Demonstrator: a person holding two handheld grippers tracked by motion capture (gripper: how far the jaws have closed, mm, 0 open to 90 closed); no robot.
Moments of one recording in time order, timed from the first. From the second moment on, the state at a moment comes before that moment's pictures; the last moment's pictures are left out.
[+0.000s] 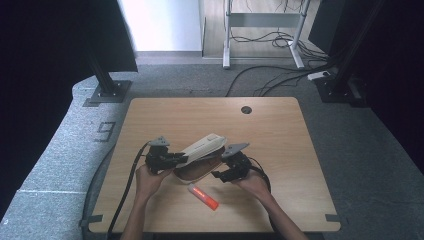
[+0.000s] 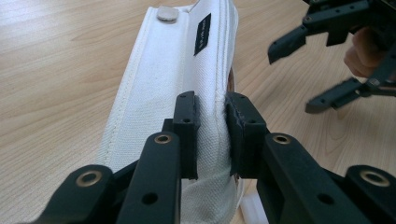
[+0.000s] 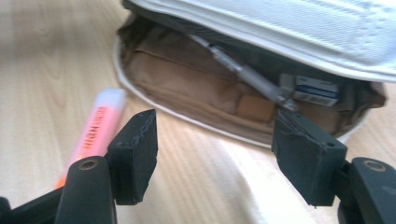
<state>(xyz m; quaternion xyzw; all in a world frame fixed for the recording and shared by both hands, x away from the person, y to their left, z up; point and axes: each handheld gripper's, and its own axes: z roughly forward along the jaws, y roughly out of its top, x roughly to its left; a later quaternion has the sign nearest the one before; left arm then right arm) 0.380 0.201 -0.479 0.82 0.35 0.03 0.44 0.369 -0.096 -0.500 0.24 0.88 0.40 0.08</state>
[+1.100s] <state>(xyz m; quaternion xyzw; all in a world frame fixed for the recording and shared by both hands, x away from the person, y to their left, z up) 0.379 0.200 -0.479 0.83 0.35 0.03 0.44 0.313 -0.062 -0.534 0.19 0.90 0.38 0.00</state>
